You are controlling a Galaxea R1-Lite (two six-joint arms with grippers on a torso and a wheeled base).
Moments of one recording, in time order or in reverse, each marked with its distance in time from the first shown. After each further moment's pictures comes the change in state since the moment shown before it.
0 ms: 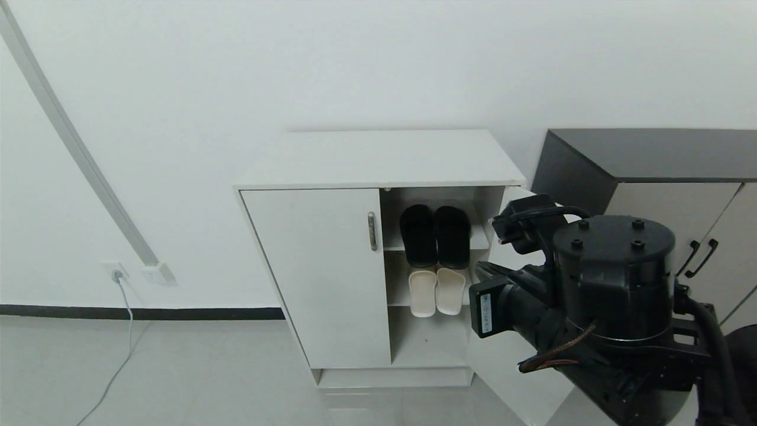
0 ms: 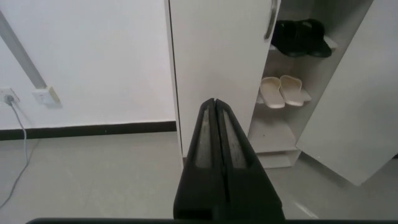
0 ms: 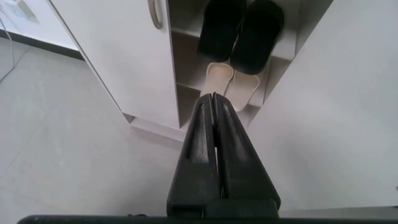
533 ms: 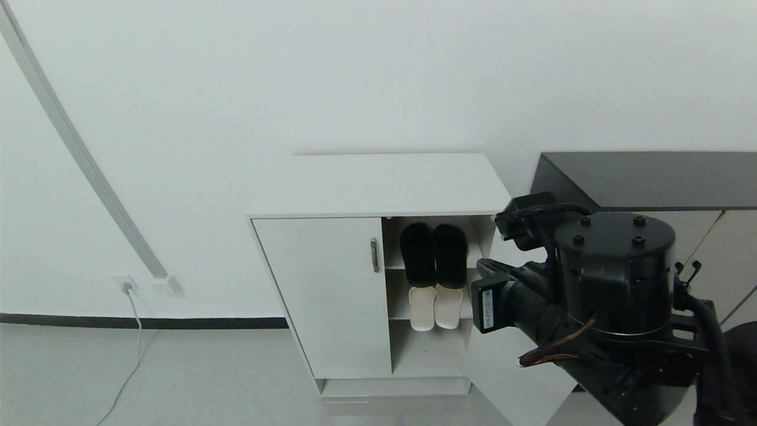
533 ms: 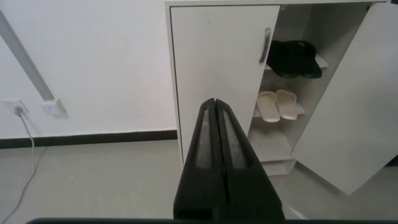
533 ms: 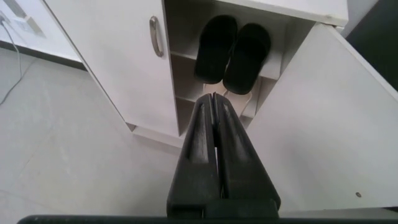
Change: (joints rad) left arm 0.000 0.000 -0.001 -0.001 0.000 0.000; right arm -0.014 0.002 0.000 -0.008 0.001 -0.005
